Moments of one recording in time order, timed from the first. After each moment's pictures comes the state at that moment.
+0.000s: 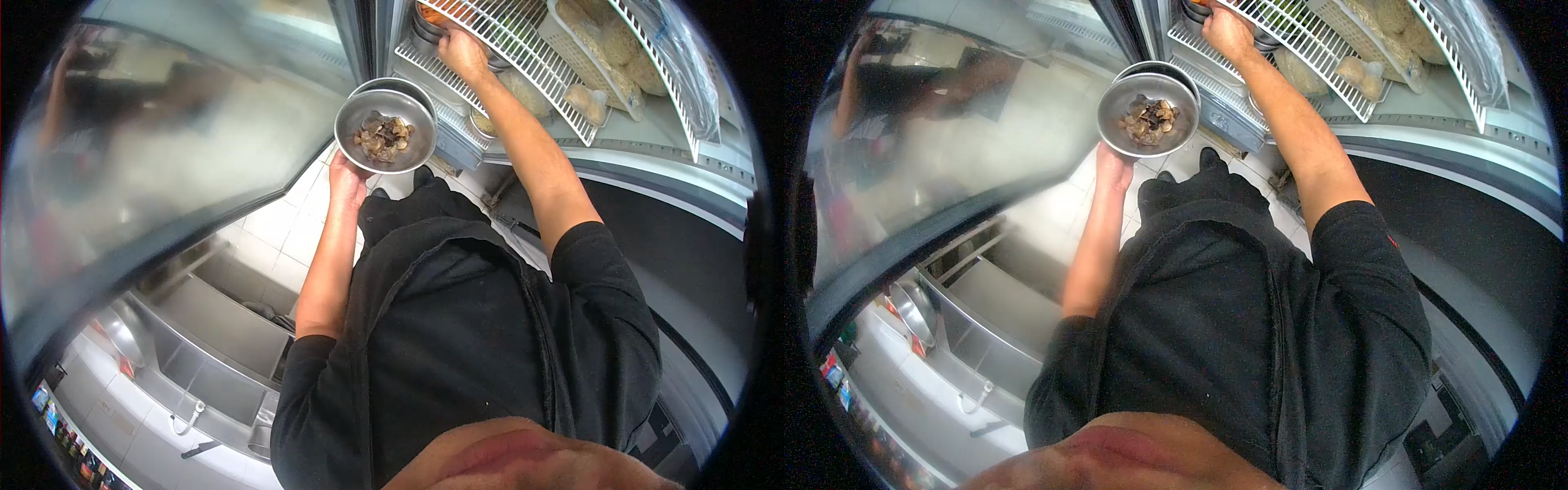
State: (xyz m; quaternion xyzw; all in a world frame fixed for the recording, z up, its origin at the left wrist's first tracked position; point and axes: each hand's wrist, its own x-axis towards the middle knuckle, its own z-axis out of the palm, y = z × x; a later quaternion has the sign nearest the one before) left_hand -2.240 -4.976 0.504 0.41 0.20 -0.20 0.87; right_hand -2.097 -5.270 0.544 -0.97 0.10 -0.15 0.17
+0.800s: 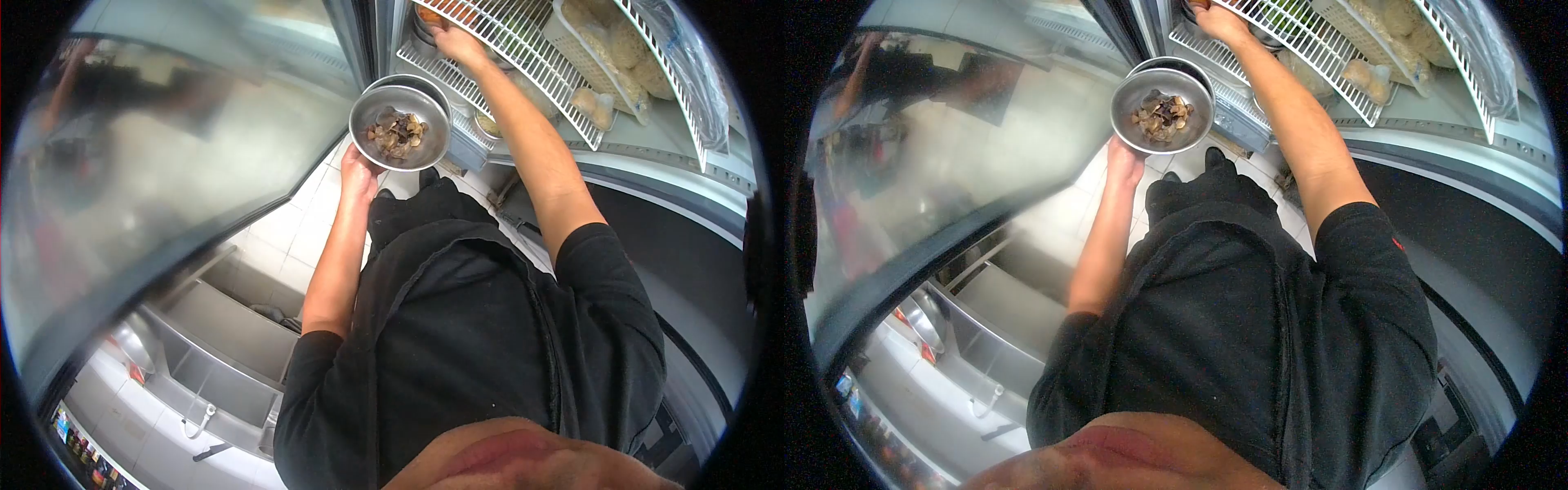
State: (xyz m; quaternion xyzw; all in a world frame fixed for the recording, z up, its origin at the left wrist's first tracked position) left_hand -2.245 -4.973 0.528 0.39 0.18 -0.20 0.88; right_hand -2.062 -5.263 0.543 -0.93 0.08 -0.06 0.35
